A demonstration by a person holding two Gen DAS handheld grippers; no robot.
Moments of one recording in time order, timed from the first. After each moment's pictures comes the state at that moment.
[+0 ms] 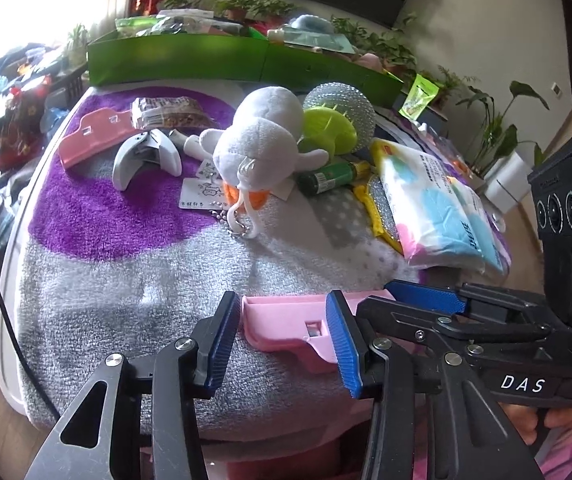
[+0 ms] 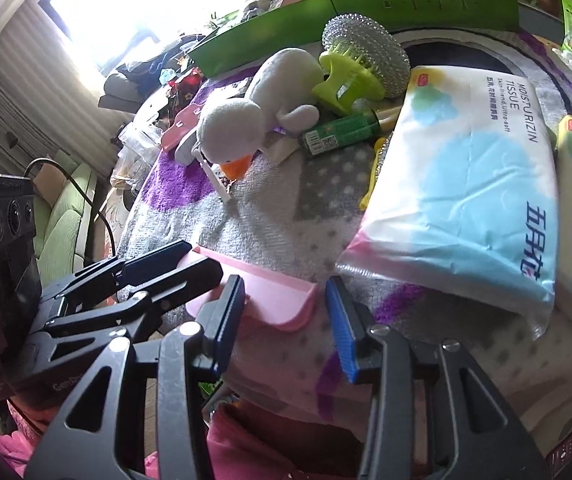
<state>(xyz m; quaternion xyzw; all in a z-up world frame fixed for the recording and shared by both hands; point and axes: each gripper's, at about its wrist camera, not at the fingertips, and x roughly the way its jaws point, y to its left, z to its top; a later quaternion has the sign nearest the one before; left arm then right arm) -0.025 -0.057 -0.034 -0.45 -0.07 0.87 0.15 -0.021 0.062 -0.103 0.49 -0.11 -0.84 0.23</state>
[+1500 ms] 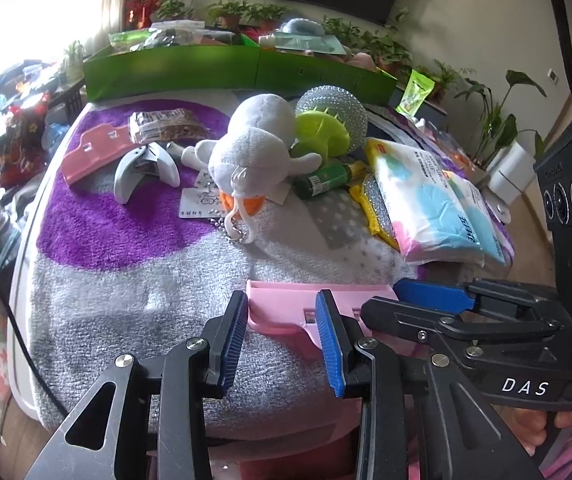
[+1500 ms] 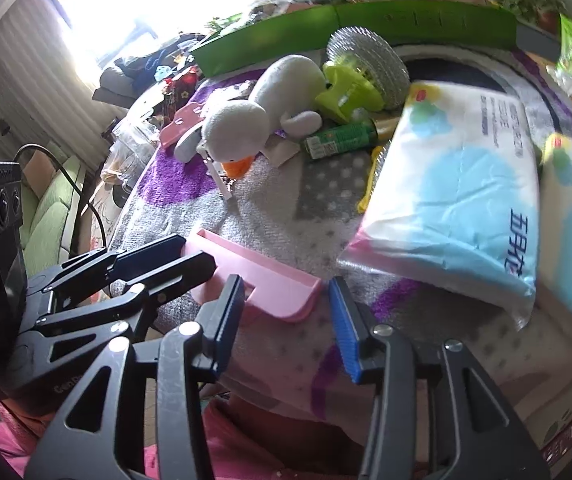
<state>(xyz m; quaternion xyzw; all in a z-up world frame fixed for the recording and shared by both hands) -0.025 -0.053 -0.029 -0.45 -0.05 0.88 0.15 -0.016 0.060 -0.096 0.49 -0.10 -0.84 0.21</state>
